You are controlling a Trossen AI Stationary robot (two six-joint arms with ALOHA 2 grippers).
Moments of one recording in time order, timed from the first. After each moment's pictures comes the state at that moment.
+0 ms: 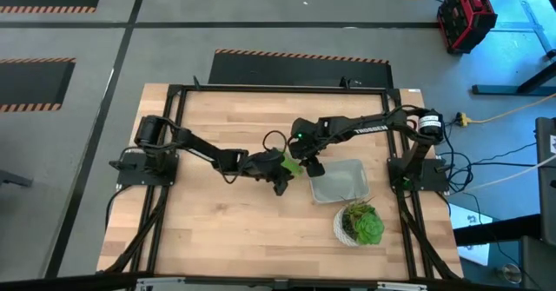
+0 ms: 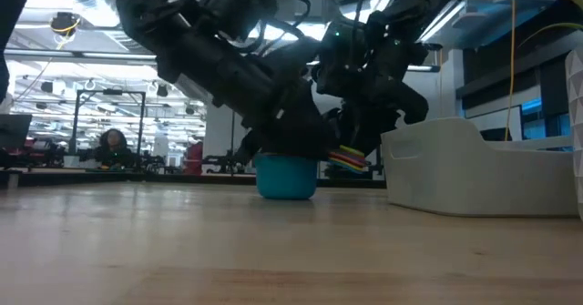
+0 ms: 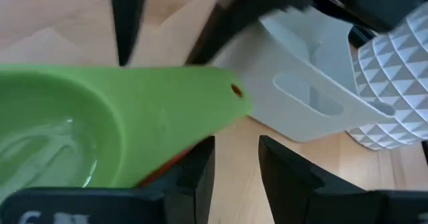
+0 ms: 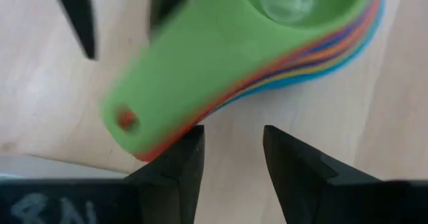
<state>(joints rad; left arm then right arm) -0.08 1.87 0.88 0.48 -0.14 -0.70 -0.19 1.80 1.11 -0.43 -0.26 -0.45</state>
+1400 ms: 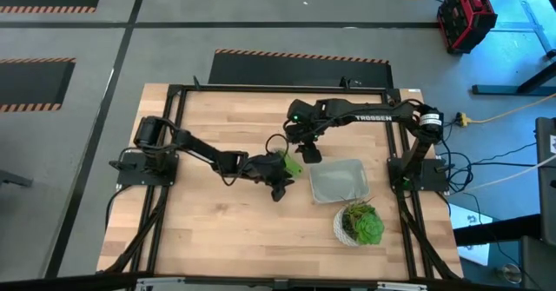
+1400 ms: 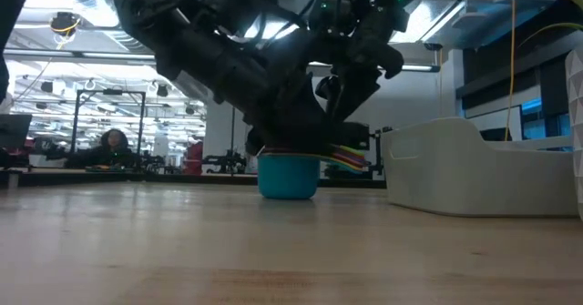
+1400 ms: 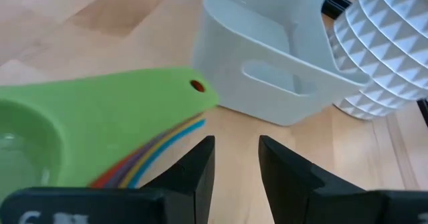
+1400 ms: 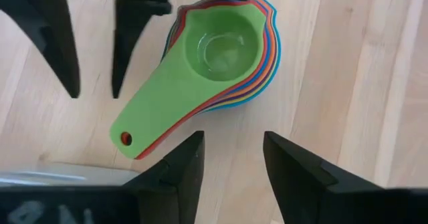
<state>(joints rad) -0.10 1.87 0.88 0.49 -0.11 -0.53 -0.25 1.80 1.37 -0.74 -0.26 -0.43</state>
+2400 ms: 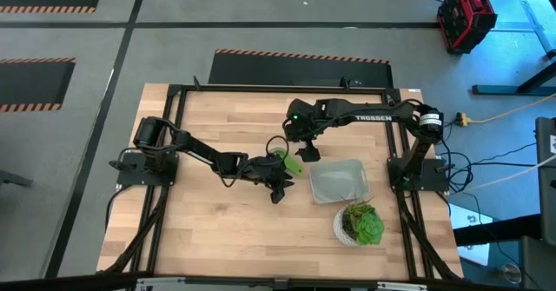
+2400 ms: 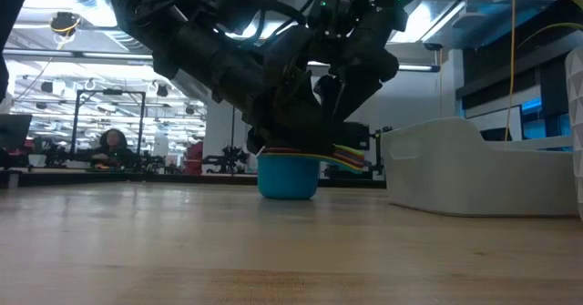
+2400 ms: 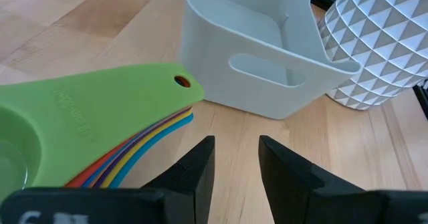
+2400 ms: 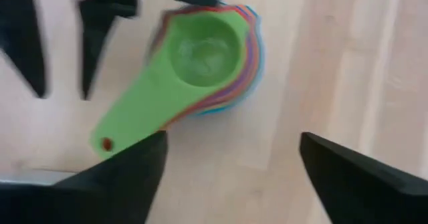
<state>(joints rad) -0.11 1.87 0.88 0.49 -0.11 -0.49 -0.25 1.80 1.37 -0.71 -0.20 -0.43</state>
